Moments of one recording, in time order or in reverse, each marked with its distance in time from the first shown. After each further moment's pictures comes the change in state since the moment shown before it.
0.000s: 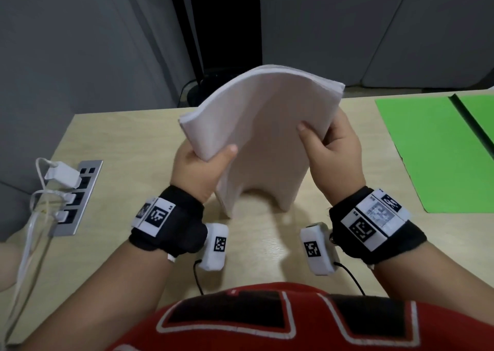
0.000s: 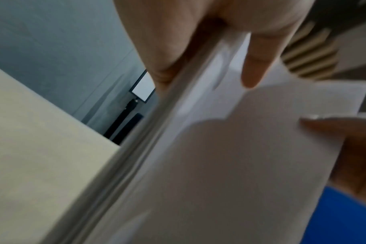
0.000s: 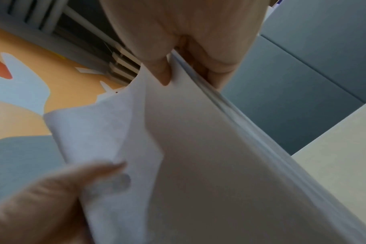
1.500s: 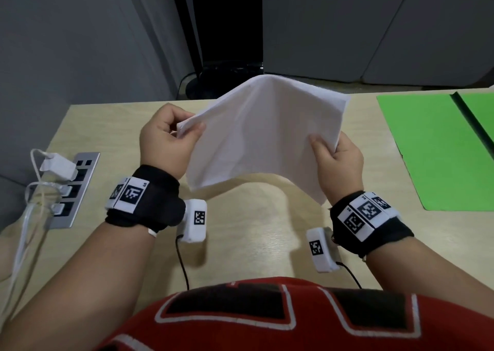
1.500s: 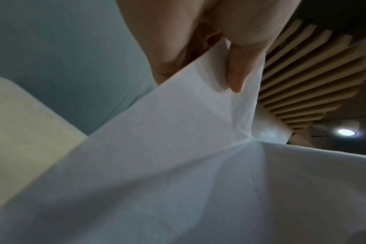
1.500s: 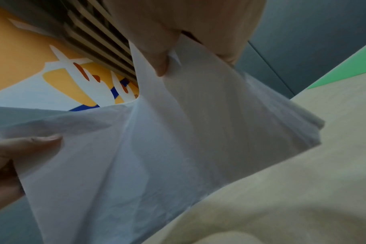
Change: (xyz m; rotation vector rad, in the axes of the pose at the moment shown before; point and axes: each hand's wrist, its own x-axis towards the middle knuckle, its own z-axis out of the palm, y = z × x) left_hand 0.038 -0.024 -0.029 0.128 0.135 0.182; right_hand -0.003 0.049 -0.012 -0.199 0.064 0.162
